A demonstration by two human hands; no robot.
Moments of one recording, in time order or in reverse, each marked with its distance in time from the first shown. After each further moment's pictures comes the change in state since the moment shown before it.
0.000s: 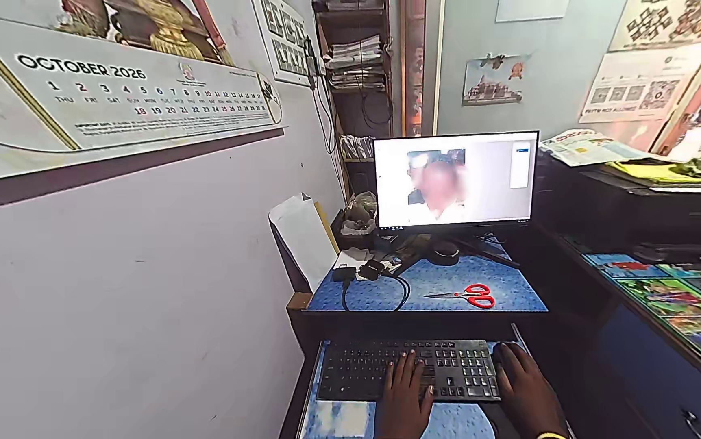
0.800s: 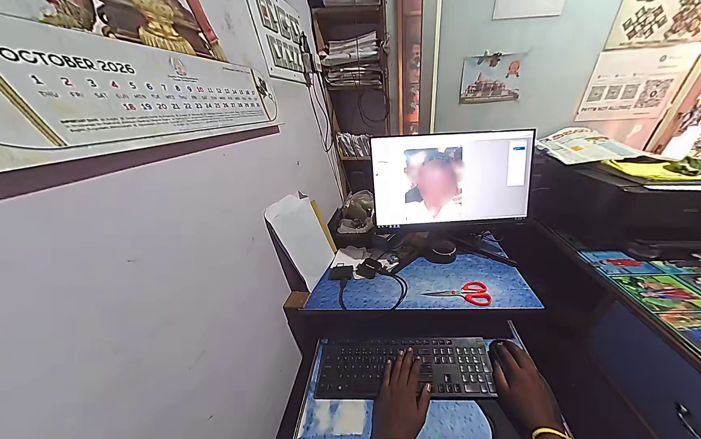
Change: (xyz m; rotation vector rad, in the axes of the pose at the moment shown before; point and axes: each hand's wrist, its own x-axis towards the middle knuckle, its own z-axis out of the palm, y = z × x) left_hand 0.000 -0.002 0.003 0.016 0.045 0.021; right_hand 0.001 0.004 0.007 0.019 0.041 -0.040
